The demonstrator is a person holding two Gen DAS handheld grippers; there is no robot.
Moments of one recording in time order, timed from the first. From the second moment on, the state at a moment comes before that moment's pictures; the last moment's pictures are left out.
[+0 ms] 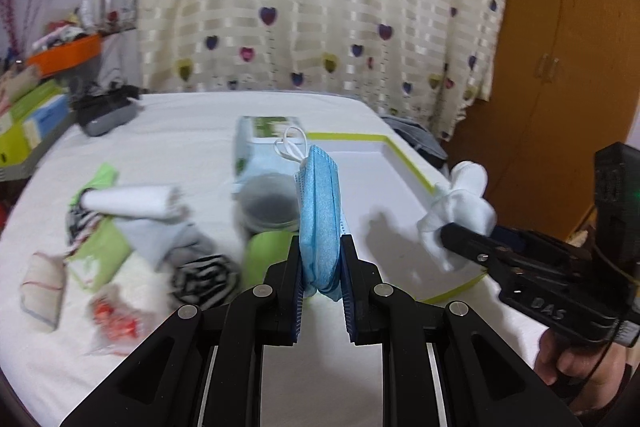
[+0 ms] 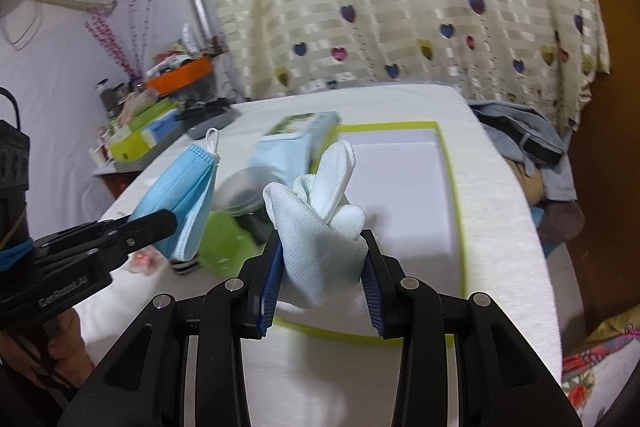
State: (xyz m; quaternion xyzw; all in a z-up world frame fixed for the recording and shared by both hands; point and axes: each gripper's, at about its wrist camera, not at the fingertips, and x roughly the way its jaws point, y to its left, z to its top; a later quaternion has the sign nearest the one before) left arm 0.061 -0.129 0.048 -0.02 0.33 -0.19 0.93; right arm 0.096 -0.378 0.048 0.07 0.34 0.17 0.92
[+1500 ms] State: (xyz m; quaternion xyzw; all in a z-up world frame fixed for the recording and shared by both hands) left arm 0.071 -0.166 0.036 0.00 0.34 -0.26 0.90; right arm 0.086 -0.388 0.047 0.05 0.35 0.13 0.93
